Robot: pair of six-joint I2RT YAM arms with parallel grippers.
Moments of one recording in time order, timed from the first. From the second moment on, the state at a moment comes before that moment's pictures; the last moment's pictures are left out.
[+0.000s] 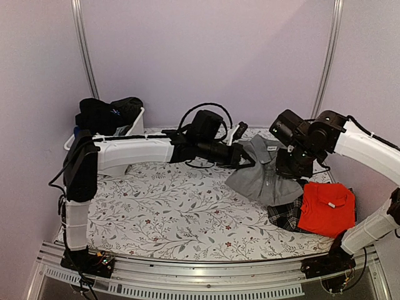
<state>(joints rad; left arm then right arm) -0.93 2.05 1.66 -0.11 0.51 -0.59 0.81 1.42 1.37 -1.21 0.32 0.98</state>
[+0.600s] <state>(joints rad) -1.09 2.58 2.21 0.15 0.65 -0.81 0.54 0.86 1.13 -1.41 0.42 1.17</state>
